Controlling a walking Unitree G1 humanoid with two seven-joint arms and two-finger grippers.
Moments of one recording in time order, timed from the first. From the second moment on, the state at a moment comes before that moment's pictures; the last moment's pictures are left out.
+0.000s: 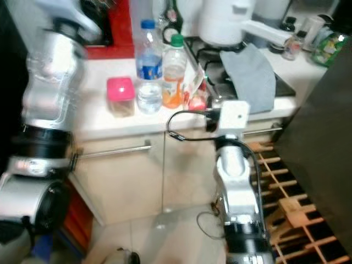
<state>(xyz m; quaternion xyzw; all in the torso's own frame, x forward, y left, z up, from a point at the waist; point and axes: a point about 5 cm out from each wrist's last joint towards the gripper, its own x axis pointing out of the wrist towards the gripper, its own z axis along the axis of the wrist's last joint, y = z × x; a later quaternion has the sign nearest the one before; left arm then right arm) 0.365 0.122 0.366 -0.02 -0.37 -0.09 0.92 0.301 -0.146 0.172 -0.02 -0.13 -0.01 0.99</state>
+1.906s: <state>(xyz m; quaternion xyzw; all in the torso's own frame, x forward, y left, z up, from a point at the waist) 0.295 0.154 0.181 -0.03 -0.08 -0.04 1.00 0.280 -0.151 0.150 0.03 -0.06 0.06 1.00</state>
